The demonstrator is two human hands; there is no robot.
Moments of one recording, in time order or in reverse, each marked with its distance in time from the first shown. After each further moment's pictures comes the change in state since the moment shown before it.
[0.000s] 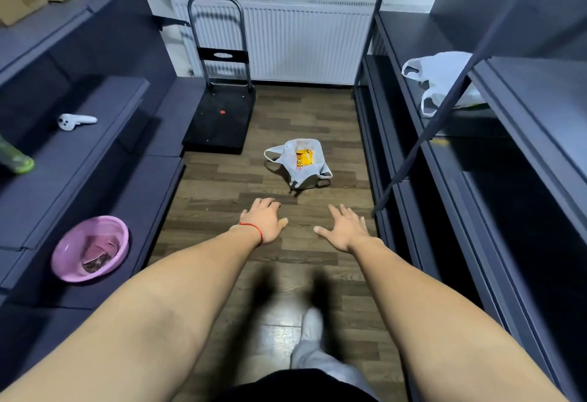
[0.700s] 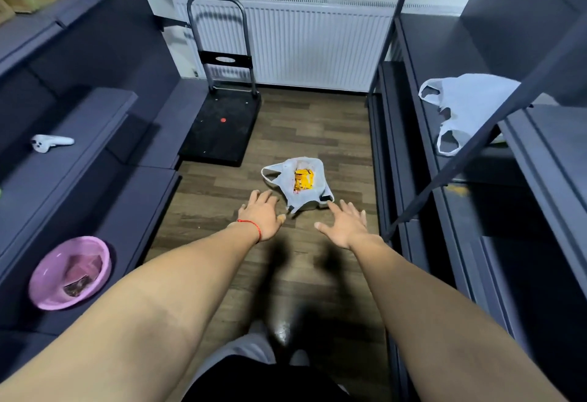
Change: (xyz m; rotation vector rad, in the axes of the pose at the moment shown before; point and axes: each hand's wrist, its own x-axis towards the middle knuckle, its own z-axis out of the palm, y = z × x) left_hand 0.199 0.052 -0.073 -0.013 0.036 -0.095; right_hand 0.197 0.036 -0.126 -0.008 -0.029 -0.054
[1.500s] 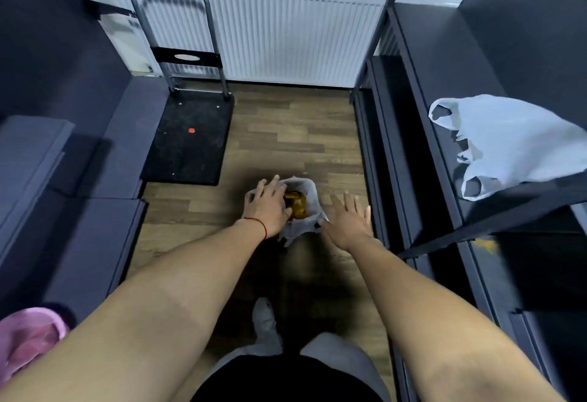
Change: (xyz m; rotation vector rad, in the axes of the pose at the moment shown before) left_hand 0.266 -0.038 -0.088 -0.040 -0.025 0.162; right_hand 0.226 -0.060 -0.086 -0.027 0.096 0.125
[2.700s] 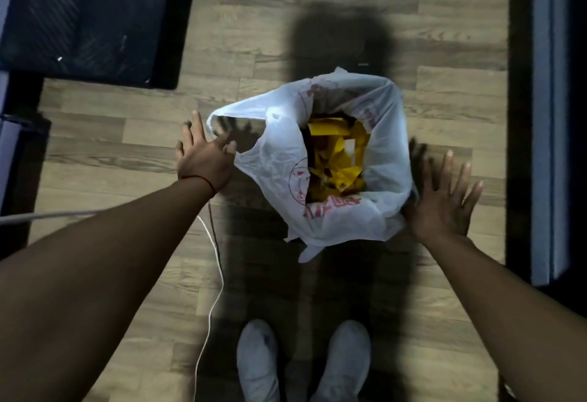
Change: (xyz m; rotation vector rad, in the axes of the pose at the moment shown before) left_hand 0.414 -0.293 0.406 0.018 0.126 -0.506; right_hand 0.479 0.219 0.425 -0.311 0.136 0.166
